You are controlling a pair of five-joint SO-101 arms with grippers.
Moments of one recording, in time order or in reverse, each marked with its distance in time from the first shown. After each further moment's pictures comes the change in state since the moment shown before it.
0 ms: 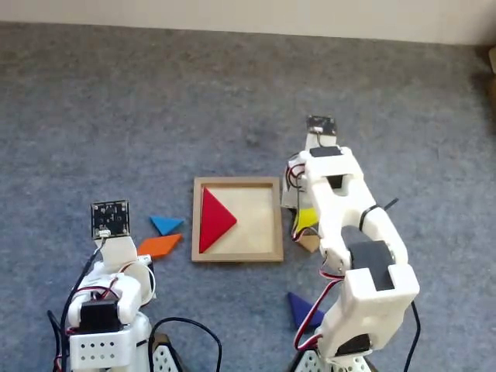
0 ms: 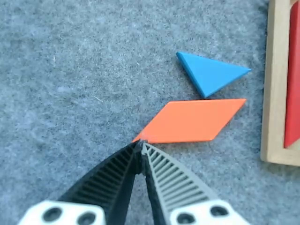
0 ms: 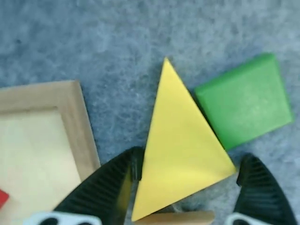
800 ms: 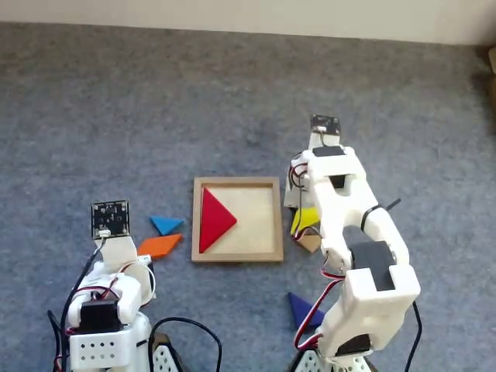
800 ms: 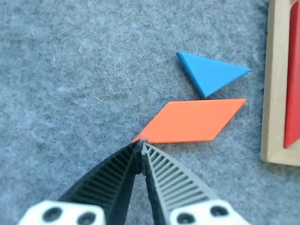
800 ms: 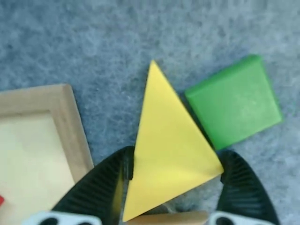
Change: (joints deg) left arm 0.0 0.0 0.0 0.0 0.0; right arm 0.5 0.0 0.0 -0.1 0.0
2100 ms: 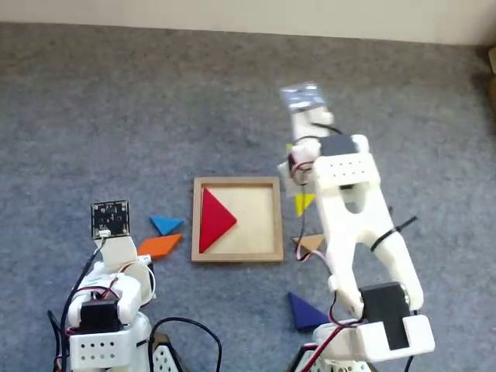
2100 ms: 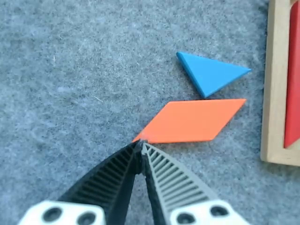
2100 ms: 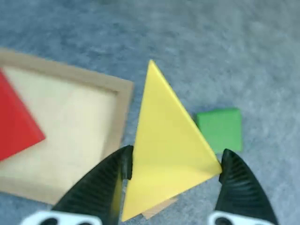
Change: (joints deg) left arm 0.0 0.0 0.0 0.0 0.0; right arm -4.2 -17.8 -3.2 8.4 24.9
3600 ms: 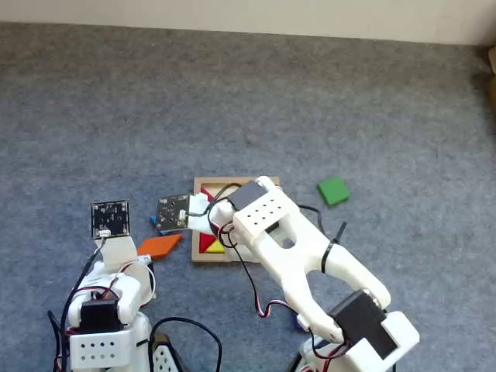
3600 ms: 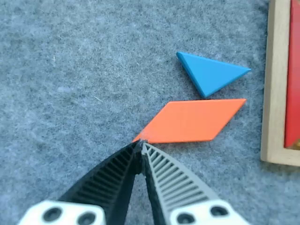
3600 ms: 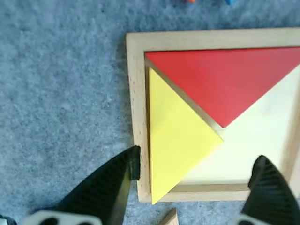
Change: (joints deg) left arm 0.0 0.0 0.0 0.0 0.0; right arm -26.0 0.0 12.0 0.0 40.8
